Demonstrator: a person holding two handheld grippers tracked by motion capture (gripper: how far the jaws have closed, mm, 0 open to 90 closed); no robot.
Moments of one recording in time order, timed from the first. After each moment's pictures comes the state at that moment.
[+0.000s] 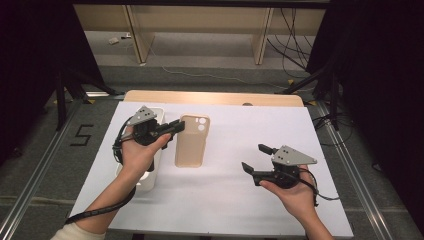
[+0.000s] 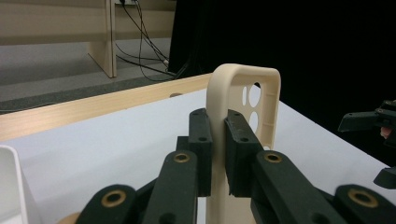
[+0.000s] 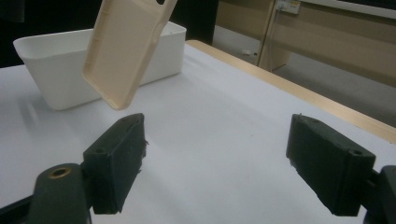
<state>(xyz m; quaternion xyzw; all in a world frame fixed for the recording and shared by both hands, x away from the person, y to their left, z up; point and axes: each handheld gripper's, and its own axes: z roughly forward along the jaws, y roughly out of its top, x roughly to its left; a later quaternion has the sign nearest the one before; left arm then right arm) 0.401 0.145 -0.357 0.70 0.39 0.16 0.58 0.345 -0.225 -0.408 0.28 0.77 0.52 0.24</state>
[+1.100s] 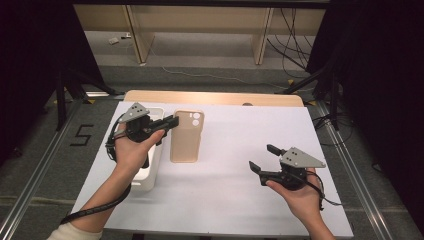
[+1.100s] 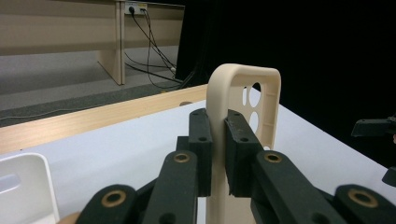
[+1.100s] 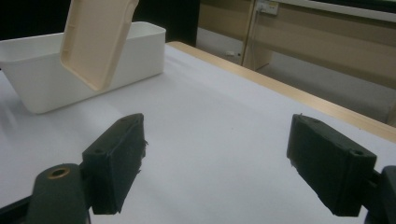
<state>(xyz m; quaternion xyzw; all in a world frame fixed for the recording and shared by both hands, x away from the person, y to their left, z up) 0.402 0.158 -0.348 0.69 0.40 0.18 0.58 0.340 -0.241 -0.410 0.31 0.75 0.52 0.26</state>
